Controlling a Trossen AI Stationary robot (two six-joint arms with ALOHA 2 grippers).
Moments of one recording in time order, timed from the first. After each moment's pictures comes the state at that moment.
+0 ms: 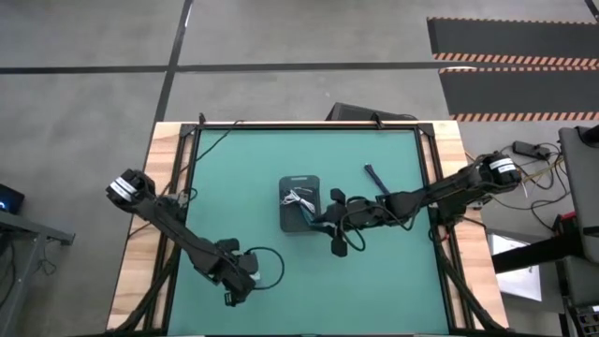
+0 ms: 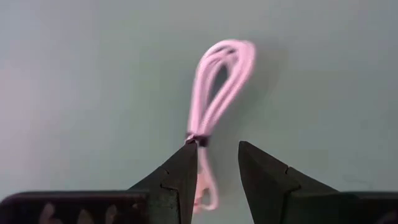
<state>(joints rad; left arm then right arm) -0.68 1.66 1.05 -0.77 -0.03 -0.91 0.22 1.52 0.84 0.22 0.16 0.17</state>
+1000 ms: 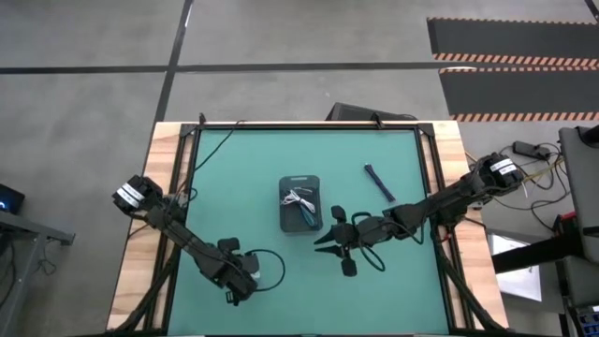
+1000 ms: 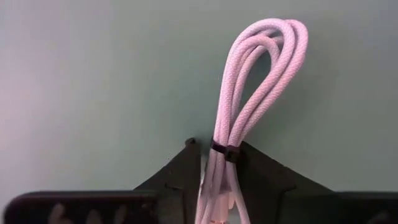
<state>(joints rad) -0.68 1.76 1.03 -0.77 -0.06 -0.91 0.36 1.52 0.81 0.36 0.16 0.14</state>
